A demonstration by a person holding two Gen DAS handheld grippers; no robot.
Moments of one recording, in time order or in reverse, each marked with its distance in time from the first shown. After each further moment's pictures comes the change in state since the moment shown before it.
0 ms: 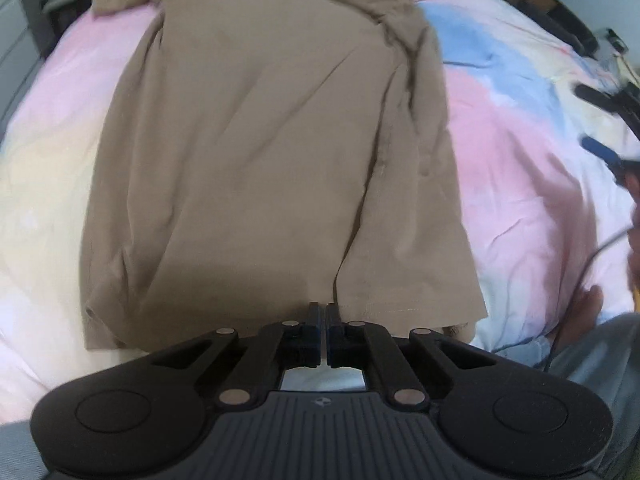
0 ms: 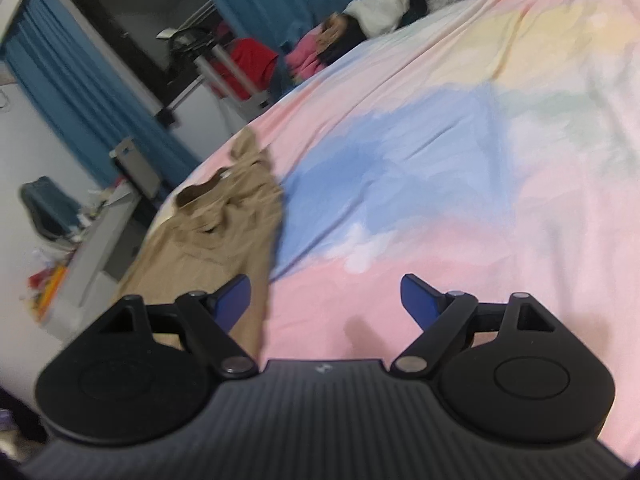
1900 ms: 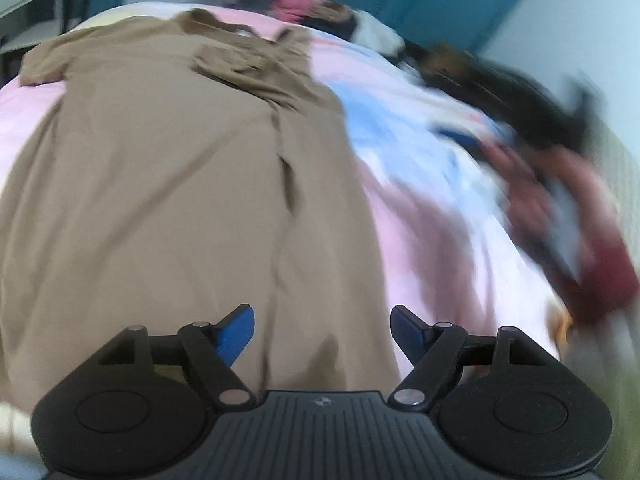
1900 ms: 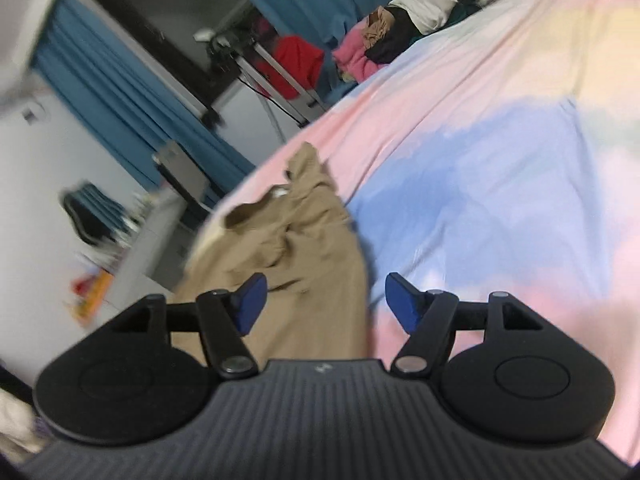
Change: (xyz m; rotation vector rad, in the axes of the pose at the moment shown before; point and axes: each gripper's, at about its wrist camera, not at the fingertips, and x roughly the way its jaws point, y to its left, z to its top) left arm -0.012 -0.032 0.024 -0.093 -0.248 -0.270; right arm 0.023 0.017 0.040 0.020 0.002 0.151
